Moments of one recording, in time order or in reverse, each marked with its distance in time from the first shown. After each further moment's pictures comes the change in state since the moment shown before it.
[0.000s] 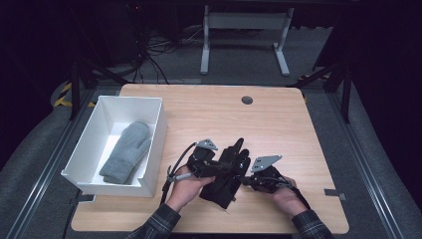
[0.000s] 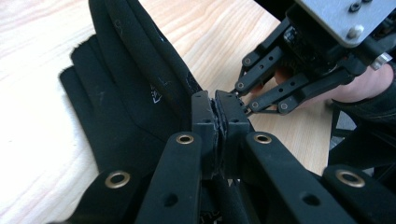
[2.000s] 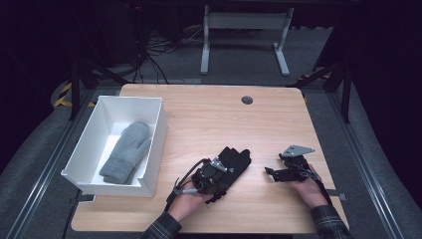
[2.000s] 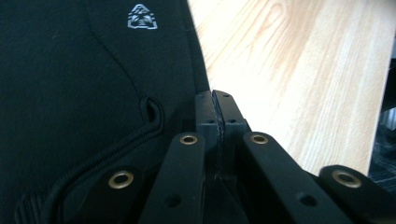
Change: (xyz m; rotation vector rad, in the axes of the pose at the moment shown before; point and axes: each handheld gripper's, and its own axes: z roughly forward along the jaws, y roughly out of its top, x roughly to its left) left arm -0.014 -0.031 0.025 0.251 0.111 0.095; right arm -0.069 -0.050 -0.038 -0.061 -0.327 0.210
